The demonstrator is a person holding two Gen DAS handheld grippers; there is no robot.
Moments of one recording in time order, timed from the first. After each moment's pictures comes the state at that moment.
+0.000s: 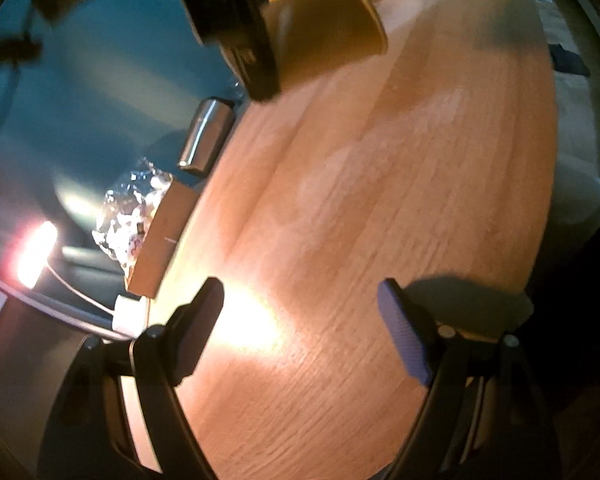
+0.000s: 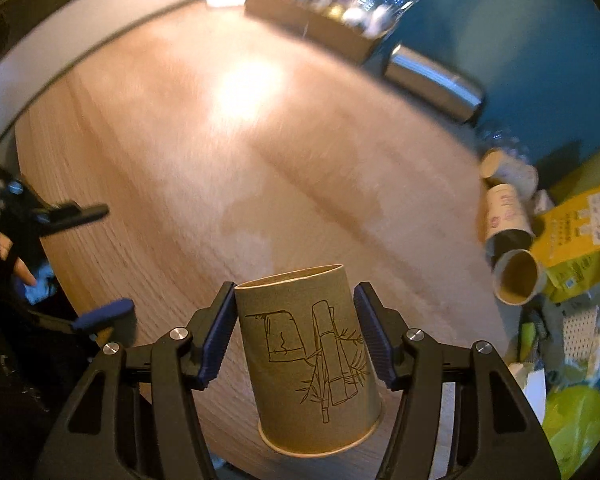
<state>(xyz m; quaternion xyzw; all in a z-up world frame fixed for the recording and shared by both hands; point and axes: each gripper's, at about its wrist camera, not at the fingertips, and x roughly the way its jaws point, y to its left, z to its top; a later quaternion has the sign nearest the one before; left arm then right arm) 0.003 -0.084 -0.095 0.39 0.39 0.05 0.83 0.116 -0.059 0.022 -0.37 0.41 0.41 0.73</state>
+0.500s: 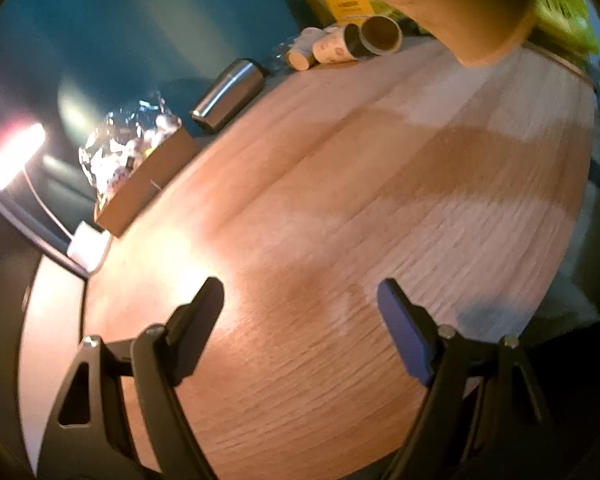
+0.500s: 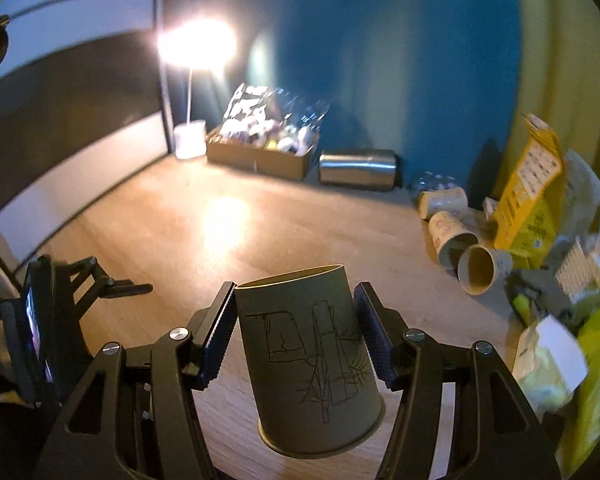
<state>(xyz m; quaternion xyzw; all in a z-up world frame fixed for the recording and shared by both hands) 0.029 -0.054 -0.065 0.20 0.43 0.07 0.88 0.097 -0.158 0.060 -0.14 0.29 0.41 0.85</state>
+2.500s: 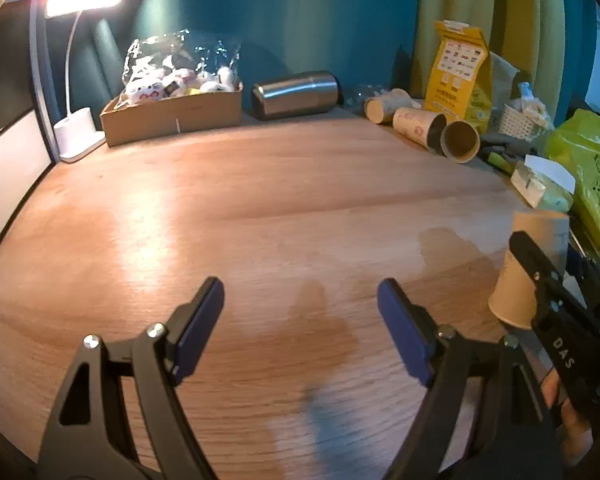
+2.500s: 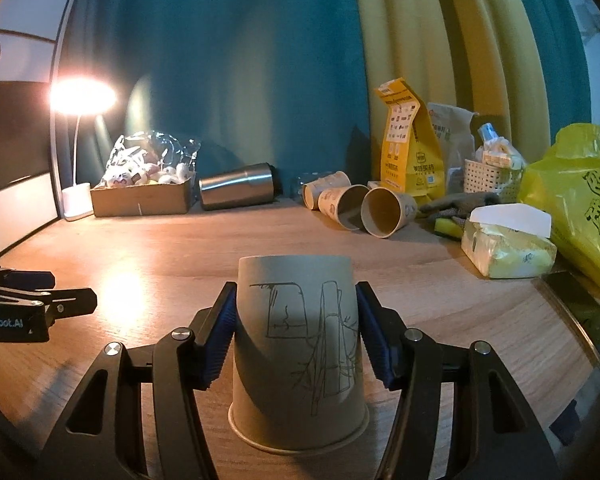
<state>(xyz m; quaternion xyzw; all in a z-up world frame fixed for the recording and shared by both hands) 0.040 0.005 -0.061 -0.08 0.36 0.11 0.92 0.070 -0.190 -0.055 -0.04 0.17 0.21 0.96</state>
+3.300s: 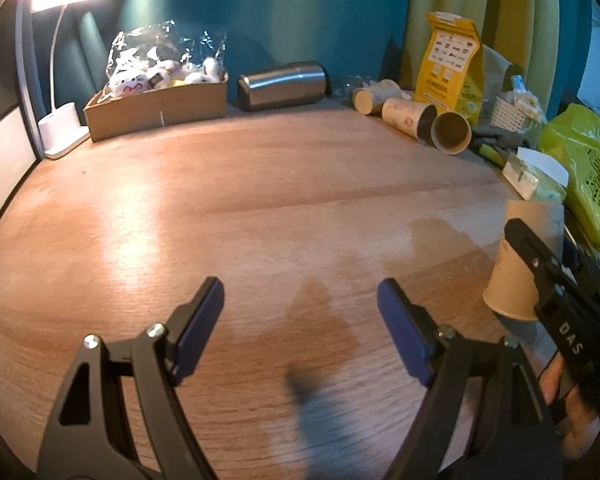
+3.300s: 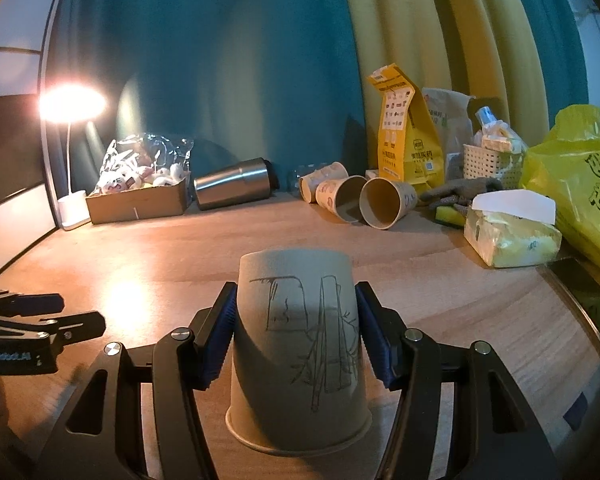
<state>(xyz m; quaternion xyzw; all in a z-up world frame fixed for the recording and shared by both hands) 0.049 0.003 -0.068 -0.08 0.37 0.09 0.92 0.077 -0.195 -0.052 -0.02 0.20 0.21 0.96</state>
